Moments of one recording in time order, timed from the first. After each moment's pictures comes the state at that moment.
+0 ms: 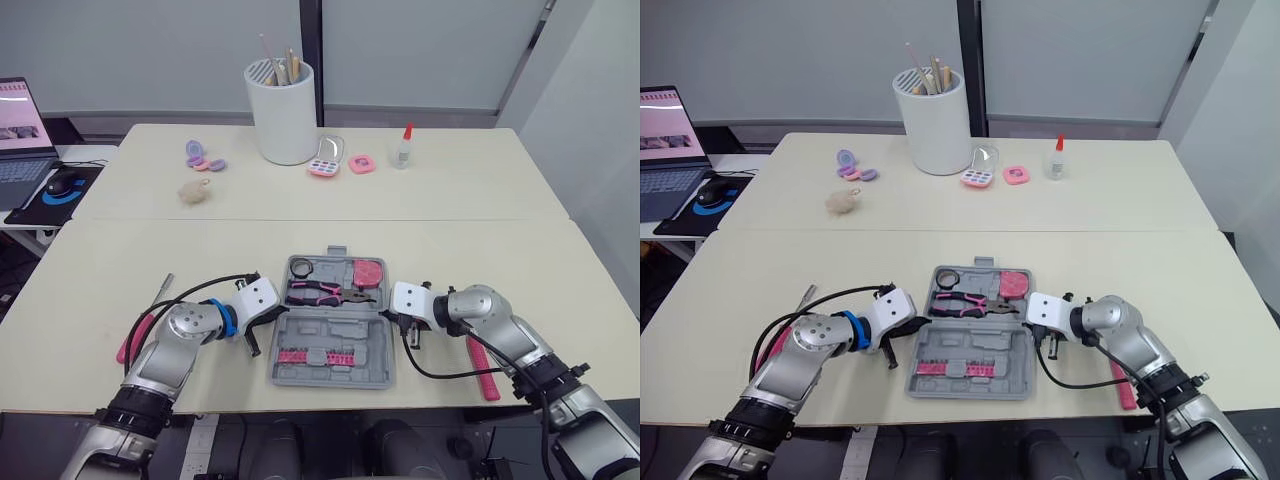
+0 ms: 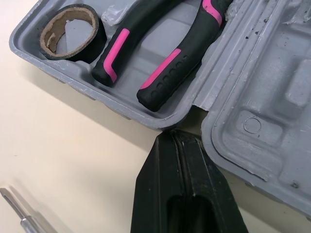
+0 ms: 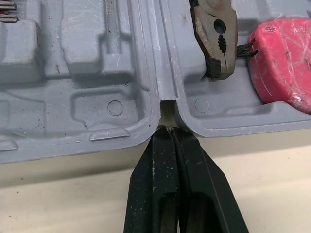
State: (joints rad) left arm -0.27 0.61 -0.19 0.16 0.07 0.18 -0.87; right arm -0.45 -0.52 0.42 0.18 -0.18 0.19 0.97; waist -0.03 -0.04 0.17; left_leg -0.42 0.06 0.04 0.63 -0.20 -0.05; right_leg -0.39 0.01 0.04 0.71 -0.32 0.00
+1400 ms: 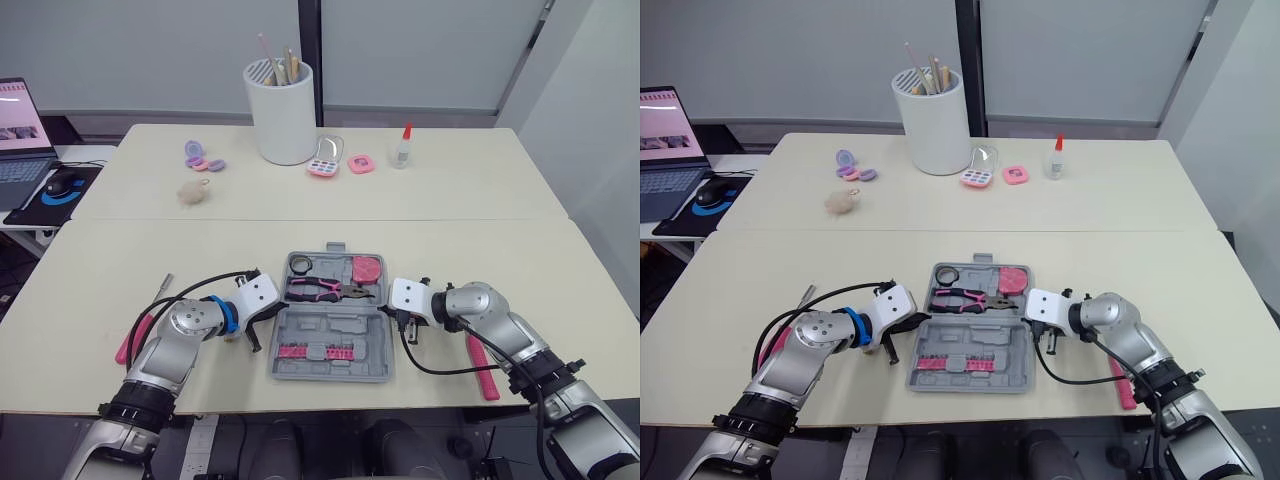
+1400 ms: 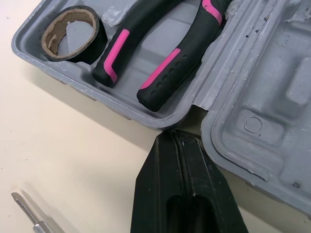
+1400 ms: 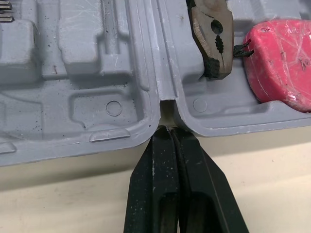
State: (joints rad) left arm -0.29 0.61 -0.19 0.19 0.08 0.17 -0.88; right arm -0.47 -0.51 0.42 0.22 -0.20 0.16 0.96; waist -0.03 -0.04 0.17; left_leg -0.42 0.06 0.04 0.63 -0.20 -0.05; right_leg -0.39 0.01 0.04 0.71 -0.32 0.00
